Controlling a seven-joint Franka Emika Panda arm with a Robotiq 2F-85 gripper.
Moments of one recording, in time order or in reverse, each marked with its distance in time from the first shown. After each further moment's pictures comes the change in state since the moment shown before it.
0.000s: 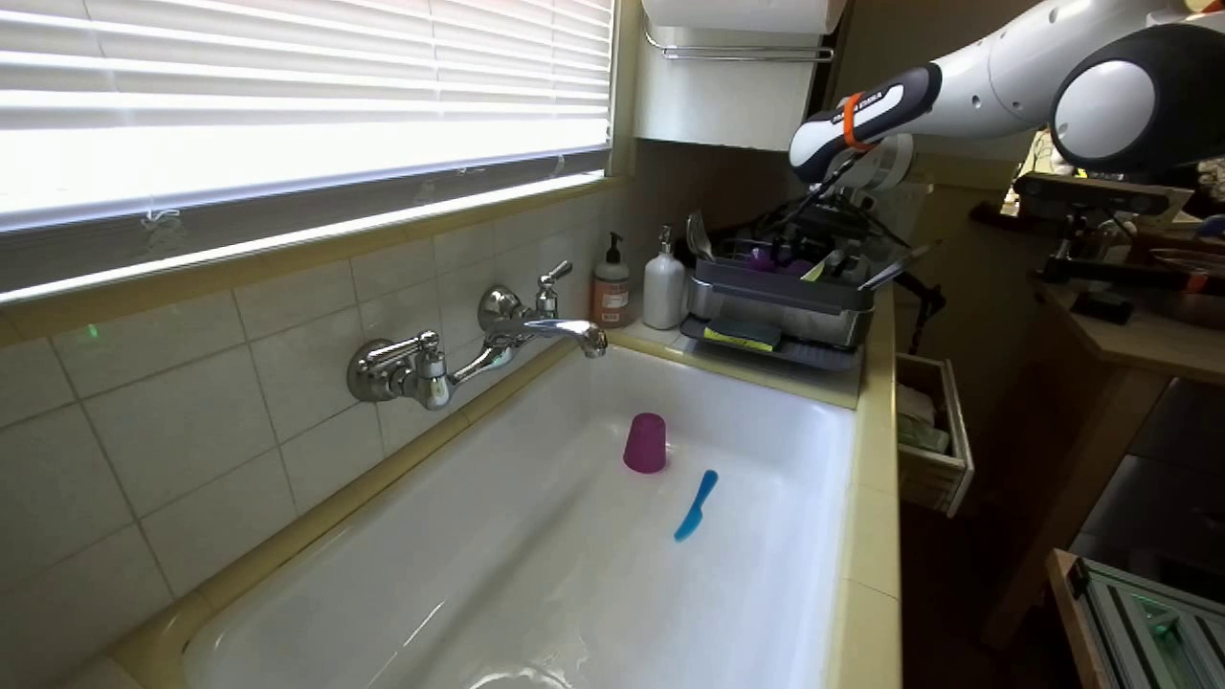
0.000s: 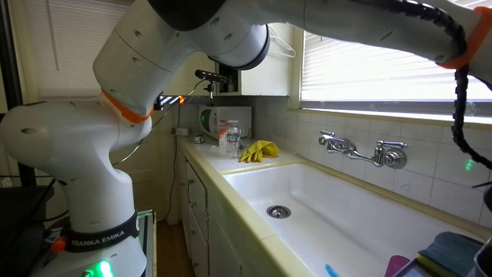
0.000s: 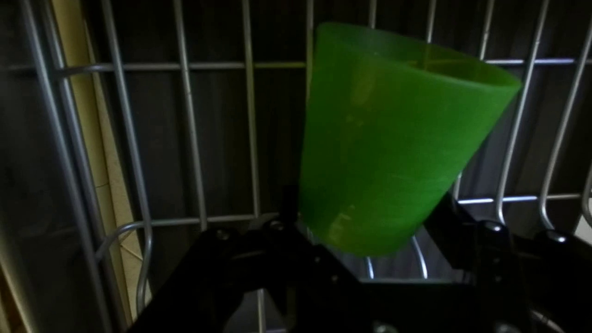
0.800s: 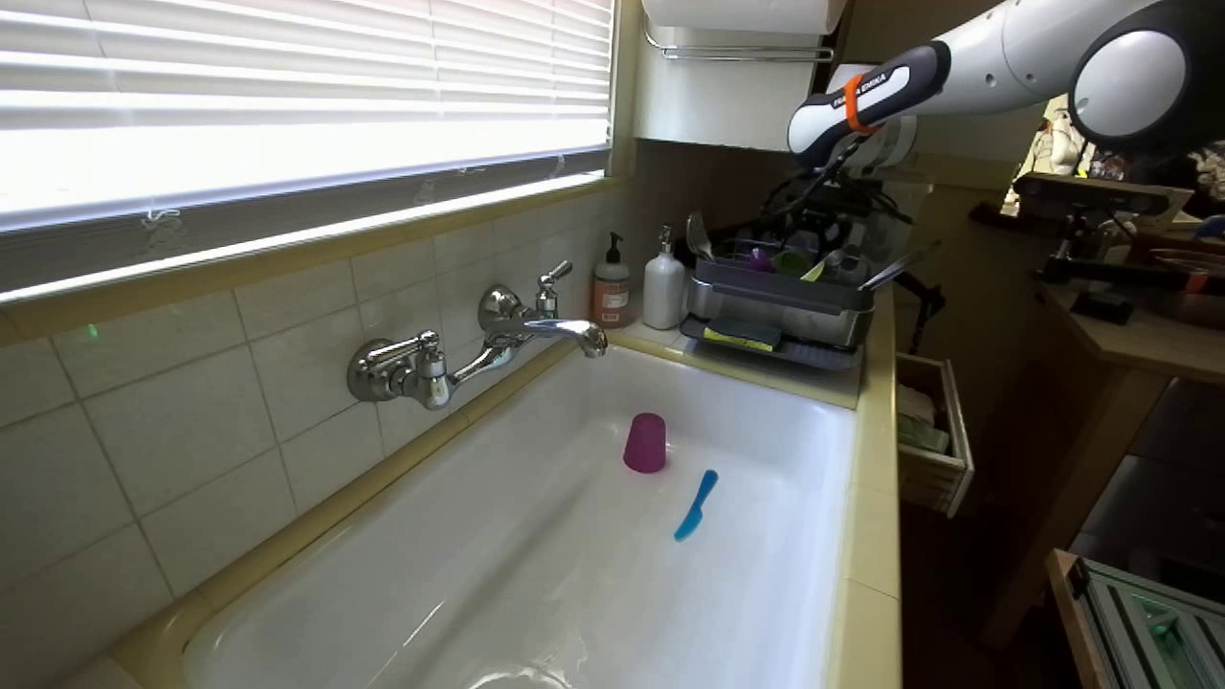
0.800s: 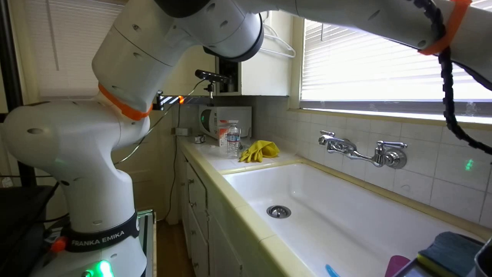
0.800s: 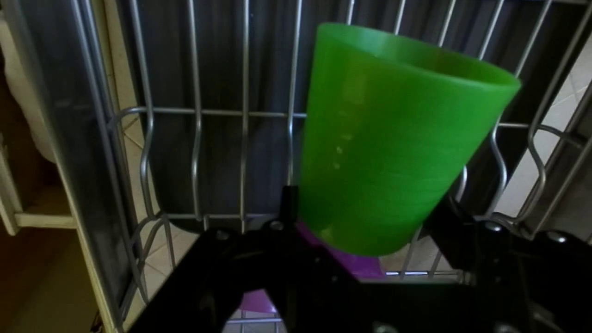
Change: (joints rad) arm 0.068 -0.067 -0.053 -0.030 -0.125 0.118 -0.004
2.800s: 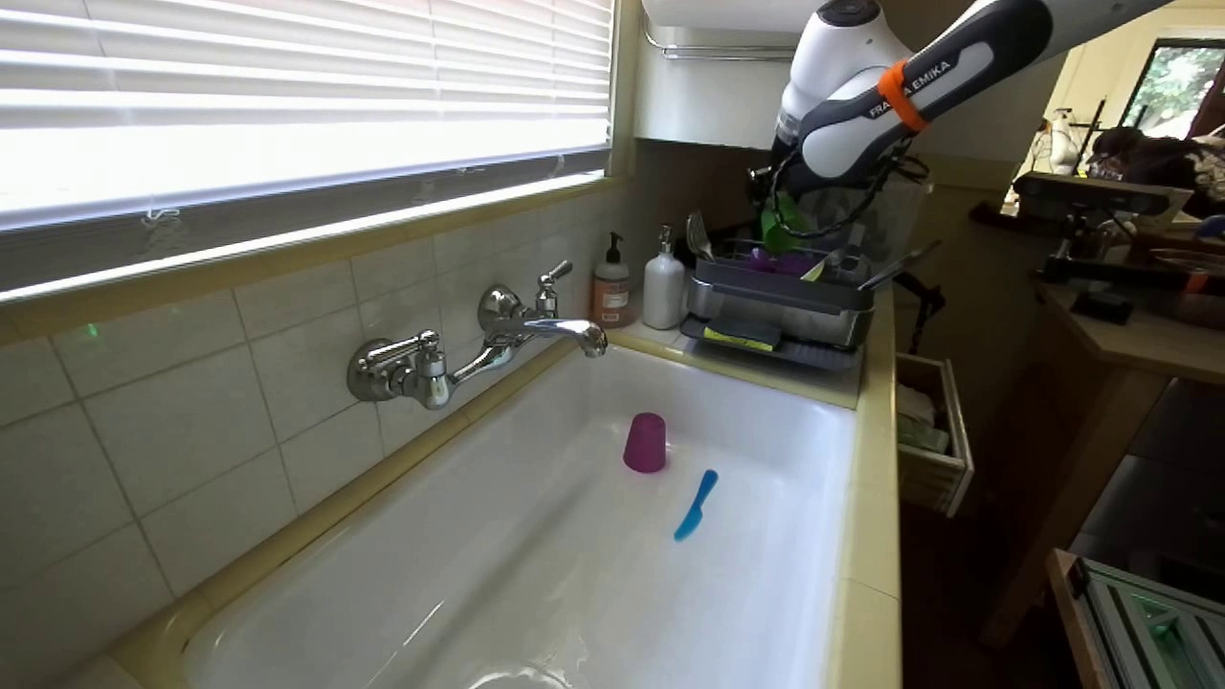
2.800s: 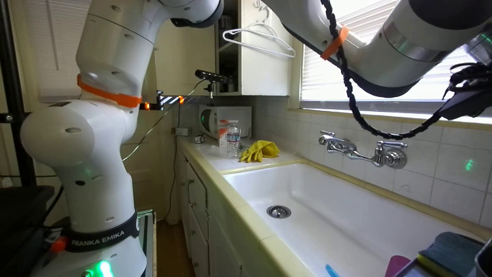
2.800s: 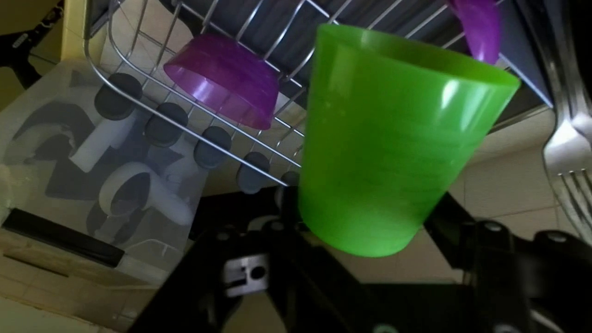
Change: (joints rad) arm 0.360 -0.340 -0.157 -0.445 -0.643 0.433 0.007
